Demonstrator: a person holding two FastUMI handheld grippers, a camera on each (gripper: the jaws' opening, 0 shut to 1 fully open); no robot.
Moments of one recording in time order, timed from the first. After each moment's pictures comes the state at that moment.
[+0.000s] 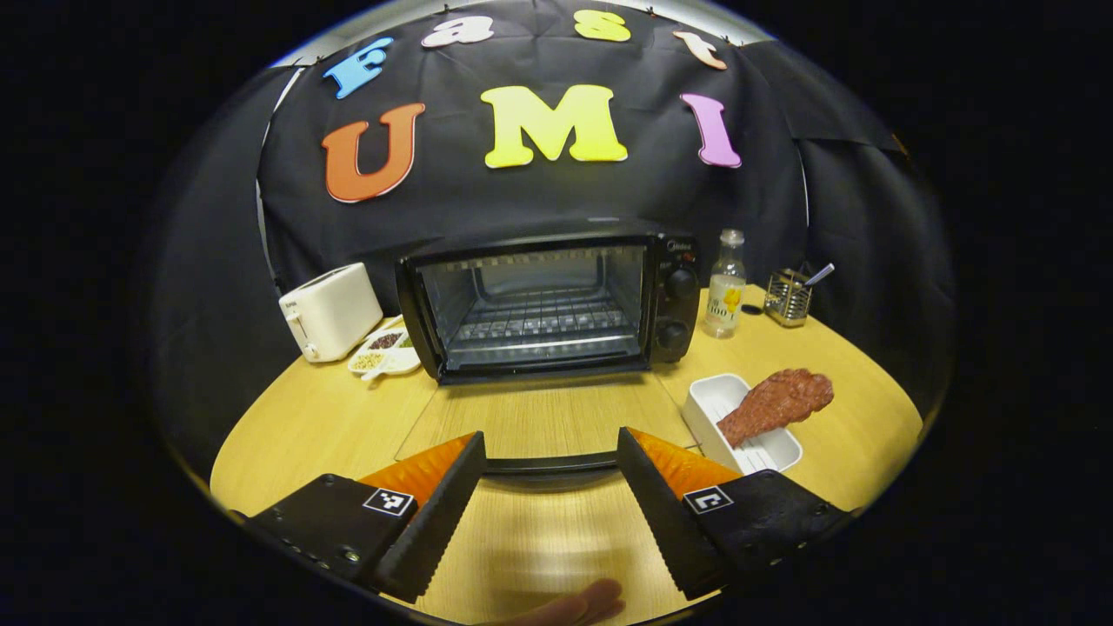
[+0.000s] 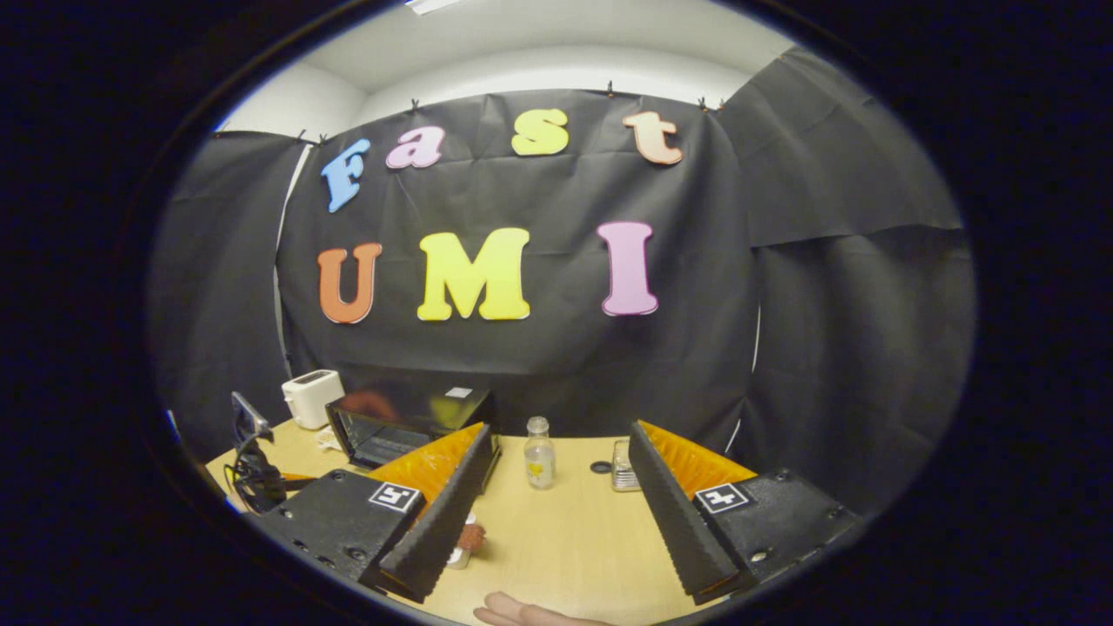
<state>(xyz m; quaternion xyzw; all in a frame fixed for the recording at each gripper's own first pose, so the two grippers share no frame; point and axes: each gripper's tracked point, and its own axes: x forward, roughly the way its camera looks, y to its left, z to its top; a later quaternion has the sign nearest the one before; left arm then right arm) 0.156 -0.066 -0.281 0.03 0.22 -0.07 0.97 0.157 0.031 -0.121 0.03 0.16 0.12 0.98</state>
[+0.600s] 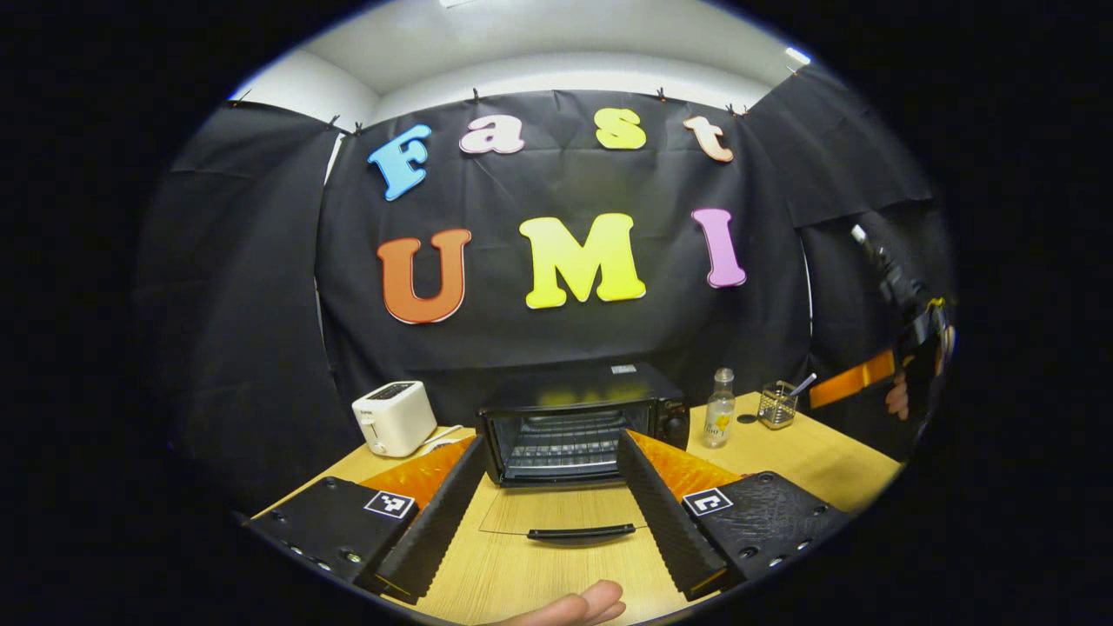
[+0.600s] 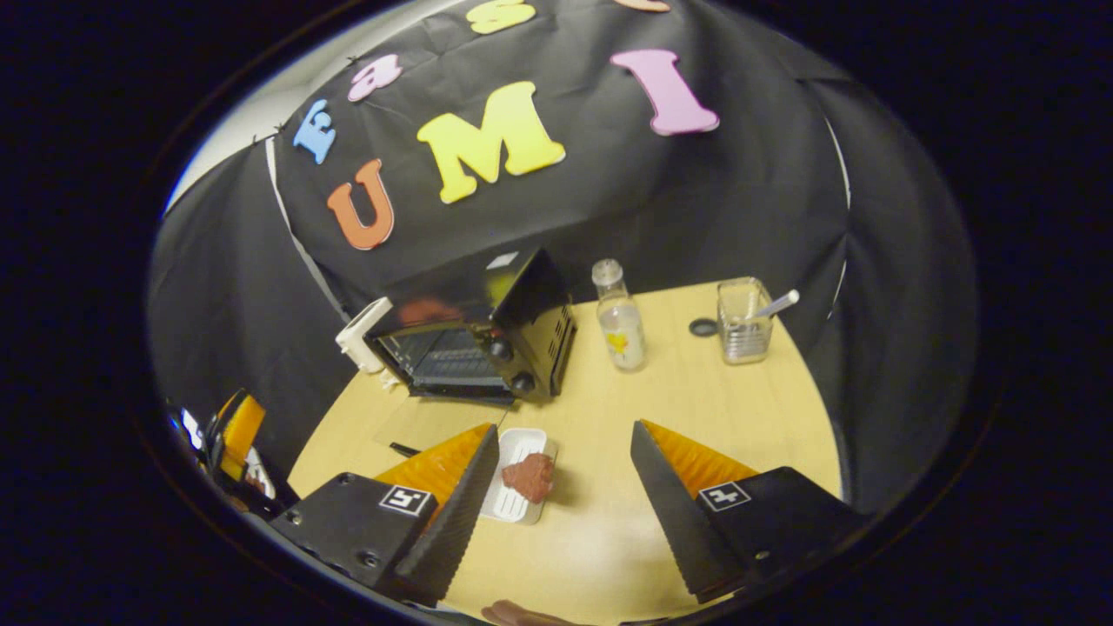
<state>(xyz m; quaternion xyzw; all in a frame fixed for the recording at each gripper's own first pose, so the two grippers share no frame) 0.107 -0.034 -0.111 0.03 0.04 -0.03 1.00 0.179 0.104 -0.286 0.15 0.42 0.24 0.86</state>
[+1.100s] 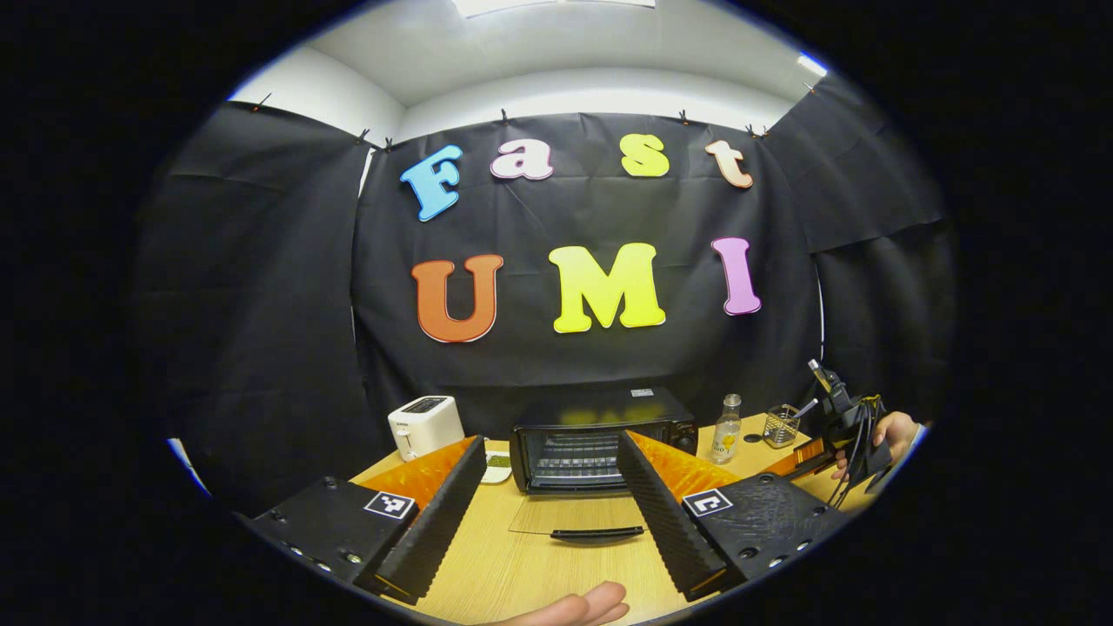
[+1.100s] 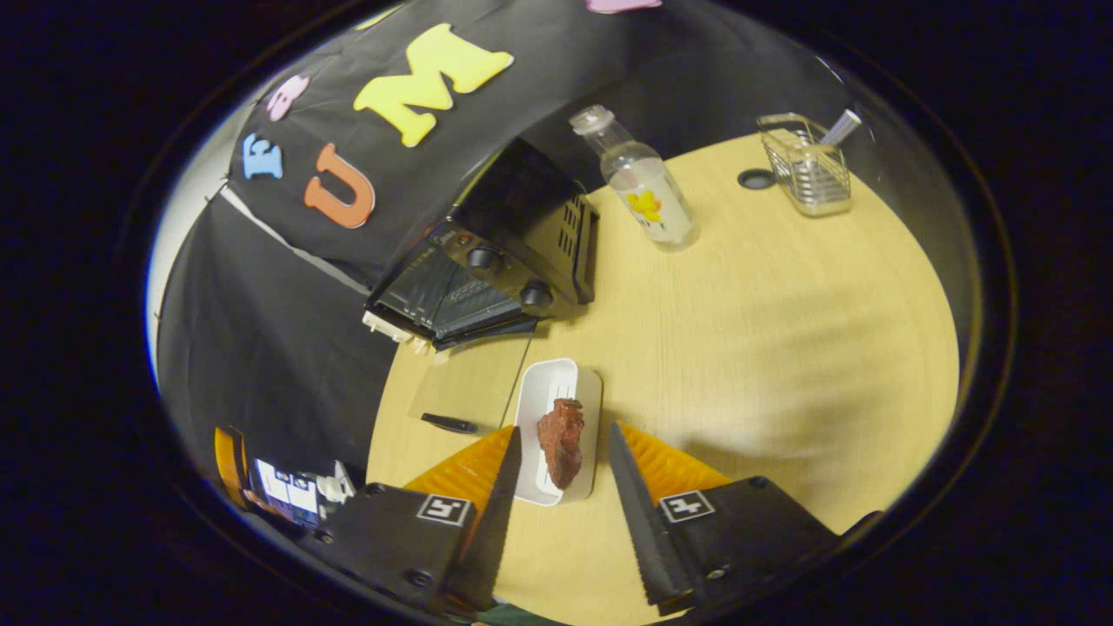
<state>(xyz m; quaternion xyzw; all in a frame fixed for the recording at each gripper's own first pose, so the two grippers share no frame) 0.071 -0.008 -0.088 0.02 0.04 0.01 1.00 0.164 0.153 -0.374 0.27 0.55 0.28 0.74</state>
